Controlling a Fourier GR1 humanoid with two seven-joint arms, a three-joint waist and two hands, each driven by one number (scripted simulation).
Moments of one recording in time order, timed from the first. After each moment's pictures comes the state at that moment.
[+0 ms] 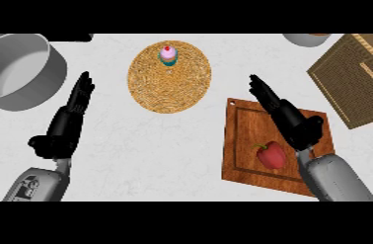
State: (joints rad) left arm -0.17 0.38 -0.19 -1.43 0.16 0.24 -0.19; right arm -0.29 -0.38 0.34 -1.41 -0.27 0.02 -0.04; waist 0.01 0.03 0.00
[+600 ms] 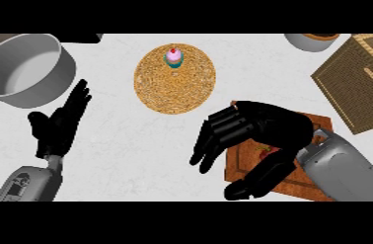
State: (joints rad) left arm -0.18 0.41 -0.16 -1.35 0.25 0.18 0.02; right arm -0.58 -0.47 0.51 -1.66 -0.15 0.49 -0.36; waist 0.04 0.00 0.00
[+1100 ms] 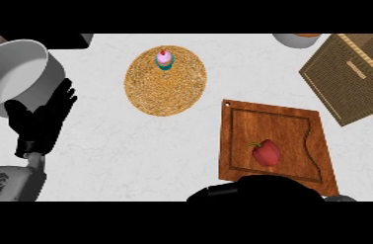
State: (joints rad) left arm -0.17 0.46 -0.09 -1.37 0.30 0.15 0.14; right arm -0.33 -0.56 0.68 -2.02 0.23 0.39 -0.39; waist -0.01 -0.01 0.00
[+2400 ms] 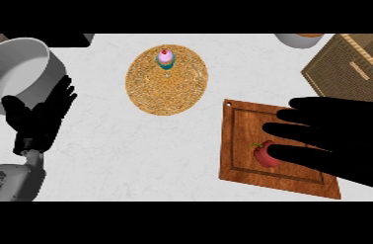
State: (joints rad) left arm -0.18 0.44 -0.05 -1.39 0.28 0.12 0.17; right arm -0.68 -0.90 0.17 -2.13 -0.07 1.00 0.19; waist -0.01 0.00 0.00
